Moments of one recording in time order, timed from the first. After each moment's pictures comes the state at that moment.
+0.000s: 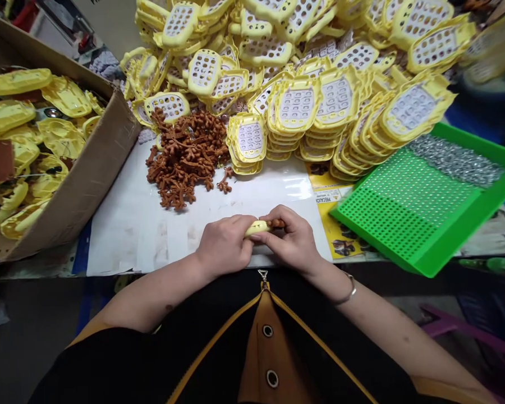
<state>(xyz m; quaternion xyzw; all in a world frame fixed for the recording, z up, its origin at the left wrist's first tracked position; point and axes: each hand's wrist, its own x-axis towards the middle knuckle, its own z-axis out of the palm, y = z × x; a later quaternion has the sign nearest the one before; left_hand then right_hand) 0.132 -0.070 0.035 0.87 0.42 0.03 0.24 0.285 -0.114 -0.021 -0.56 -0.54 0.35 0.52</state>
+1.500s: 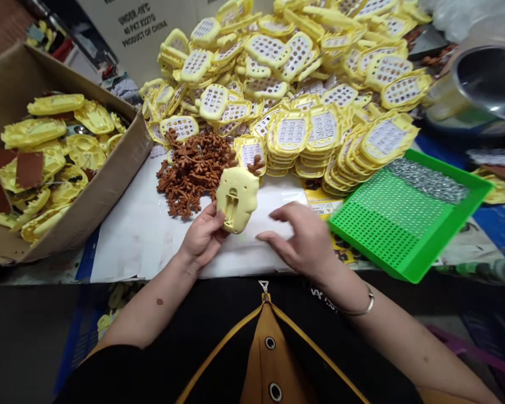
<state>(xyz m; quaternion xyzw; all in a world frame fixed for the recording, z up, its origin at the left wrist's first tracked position) 0.112 -0.049 0.027 0.36 0.42 0.37 0.75 0.293 -0.108 0.022 -0.57 -0.71 0.05 0.42</state>
